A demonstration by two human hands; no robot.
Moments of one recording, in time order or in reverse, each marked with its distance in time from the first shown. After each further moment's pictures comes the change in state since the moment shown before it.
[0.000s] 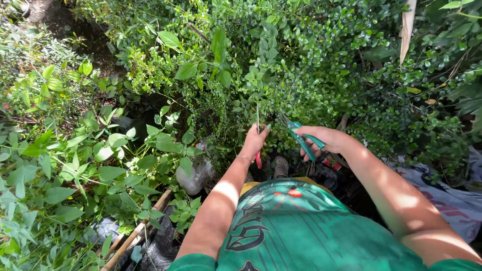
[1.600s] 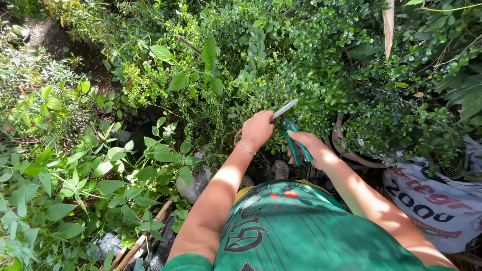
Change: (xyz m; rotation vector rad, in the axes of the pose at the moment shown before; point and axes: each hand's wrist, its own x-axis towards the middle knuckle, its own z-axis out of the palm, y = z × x) left_hand -0.028 0.135 0.022 0.995 -0.017 0.621; right_hand -0.012 0.035 0.044 0.403 0.112 -0.428
